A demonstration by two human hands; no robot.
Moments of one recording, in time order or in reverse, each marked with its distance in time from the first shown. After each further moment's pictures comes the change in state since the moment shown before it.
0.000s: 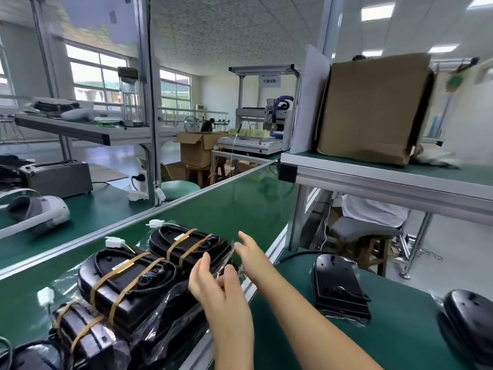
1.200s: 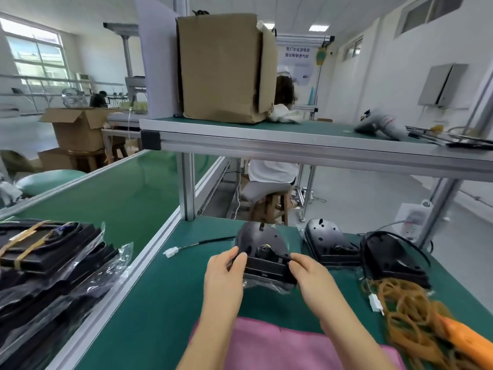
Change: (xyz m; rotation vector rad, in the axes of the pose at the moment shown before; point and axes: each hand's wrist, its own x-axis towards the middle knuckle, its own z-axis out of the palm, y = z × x) left_hand -0.120 -0.040 0.106 0.291 -0.732 -0.059; right_hand -0.237 0.078 -0.210 -0.173 0.617 0.296
